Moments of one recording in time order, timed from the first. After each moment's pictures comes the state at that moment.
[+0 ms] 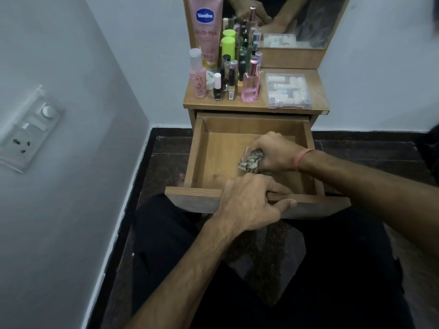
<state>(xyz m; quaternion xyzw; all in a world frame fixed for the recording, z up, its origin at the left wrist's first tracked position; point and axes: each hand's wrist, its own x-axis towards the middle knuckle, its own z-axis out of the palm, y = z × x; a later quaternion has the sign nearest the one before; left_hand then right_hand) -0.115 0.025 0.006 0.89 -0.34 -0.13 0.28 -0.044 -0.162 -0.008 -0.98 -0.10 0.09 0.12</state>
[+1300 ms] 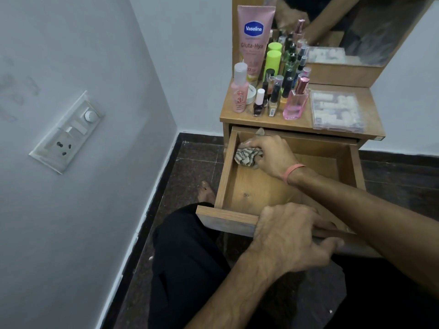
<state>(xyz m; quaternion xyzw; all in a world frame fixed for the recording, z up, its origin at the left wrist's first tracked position) -0.117 0.029 0.001 0.88 -0.38 -0.06 0.28 0.031 -0.099 -0.036 -0.98 -0.08 -0.07 0.18</state>
